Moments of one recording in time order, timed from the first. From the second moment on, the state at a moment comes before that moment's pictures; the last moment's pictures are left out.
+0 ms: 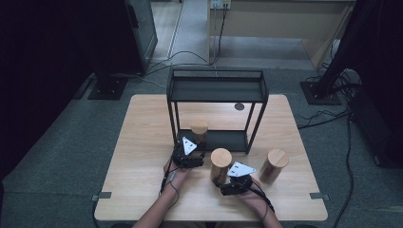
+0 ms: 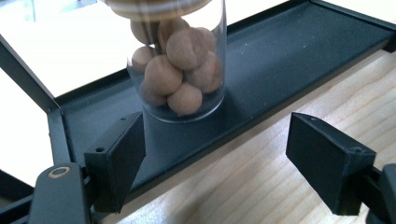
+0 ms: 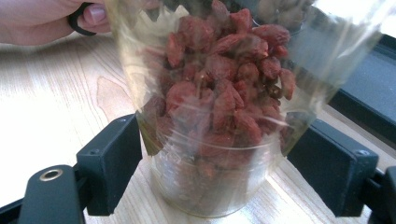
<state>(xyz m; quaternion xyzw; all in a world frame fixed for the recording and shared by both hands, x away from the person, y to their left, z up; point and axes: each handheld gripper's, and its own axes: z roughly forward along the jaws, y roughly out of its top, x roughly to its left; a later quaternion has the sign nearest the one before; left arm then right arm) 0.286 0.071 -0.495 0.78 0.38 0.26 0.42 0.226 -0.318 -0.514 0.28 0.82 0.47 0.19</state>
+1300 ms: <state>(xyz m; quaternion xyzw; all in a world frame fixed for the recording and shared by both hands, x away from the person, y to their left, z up) 0.280 0.096 -0.505 0.80 0.36 0.23 0.43 0.226 -0.317 -0.514 0.28 0.82 0.47 0.19</state>
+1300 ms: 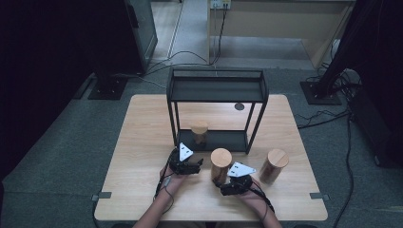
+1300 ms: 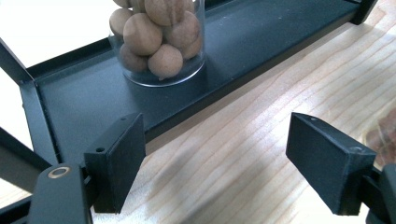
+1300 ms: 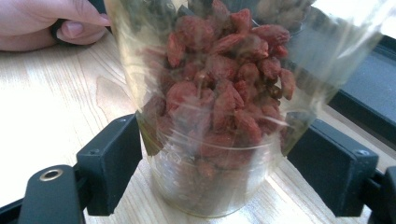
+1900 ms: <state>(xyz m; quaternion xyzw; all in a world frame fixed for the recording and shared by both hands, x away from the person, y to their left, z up) 0.269 0.108 -0.505 0.80 0.35 0.22 0.43 0.225 -0.317 -0.514 0.28 0.82 0.47 0.20</state>
